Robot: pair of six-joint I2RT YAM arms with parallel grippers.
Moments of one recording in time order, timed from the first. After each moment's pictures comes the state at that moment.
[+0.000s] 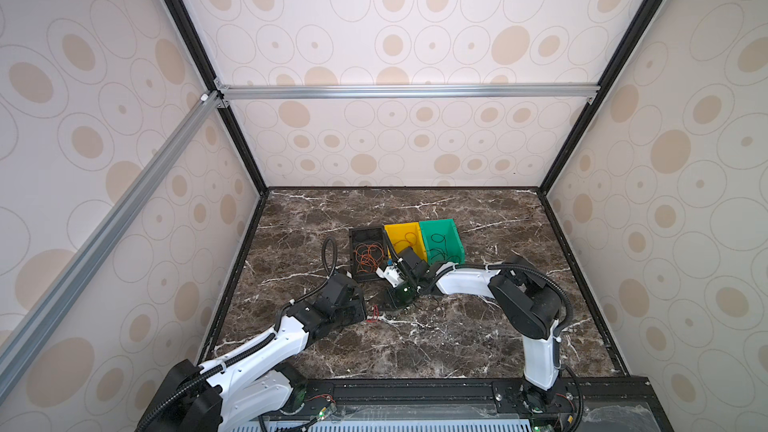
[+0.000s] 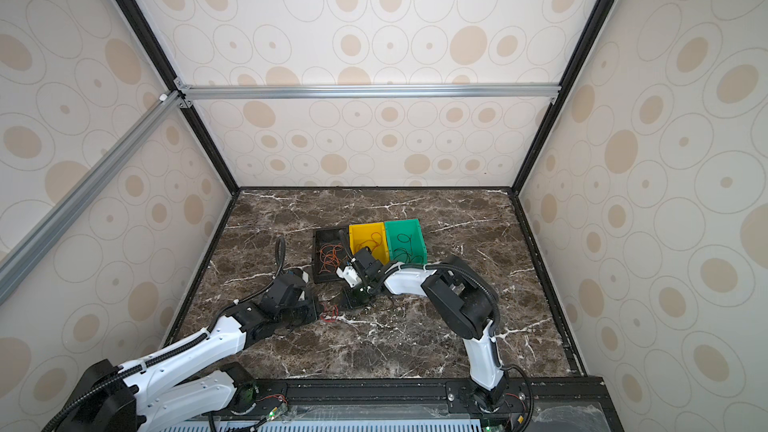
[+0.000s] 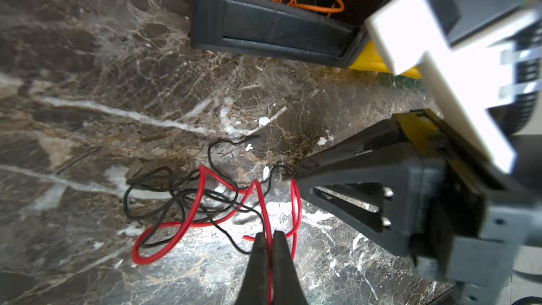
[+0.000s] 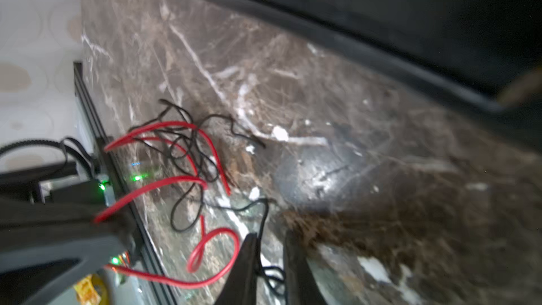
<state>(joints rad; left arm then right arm) -0.64 1.02 0.48 -0.36 0.04 -0.85 0.83 1.99 1.16 -0.23 -0.53 0.46</state>
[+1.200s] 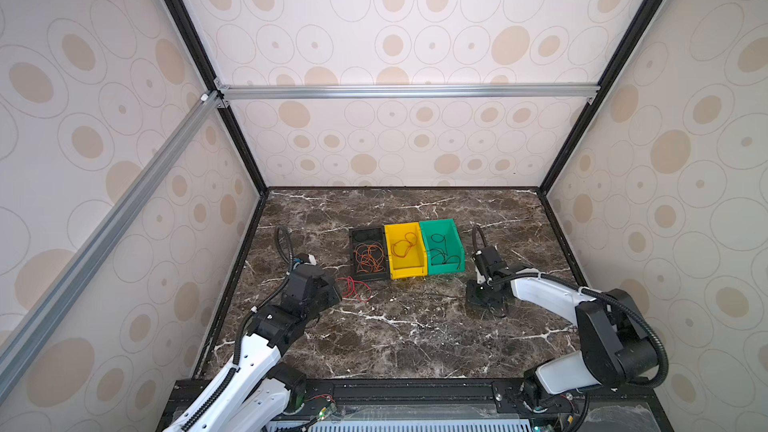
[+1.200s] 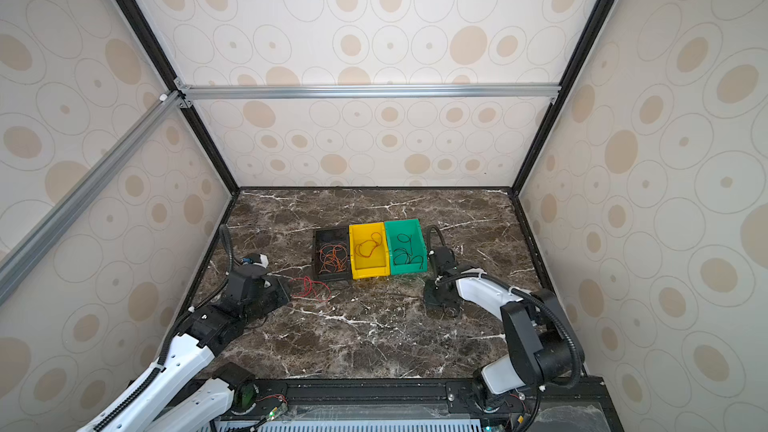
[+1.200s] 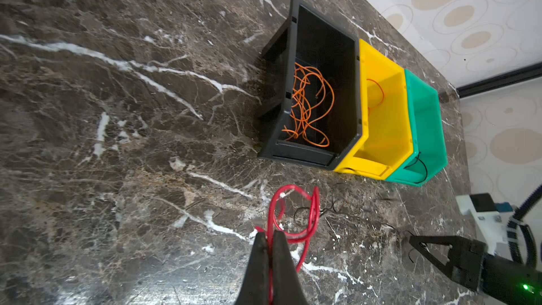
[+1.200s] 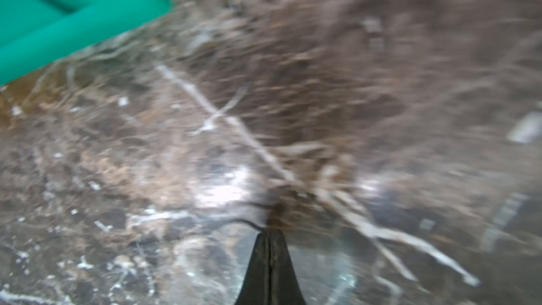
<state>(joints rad) -0.40 0.75 0.60 -0.60 -0.09 -0.80 0.33 1.45 0.73 -0.59 -0.03 0.56</state>
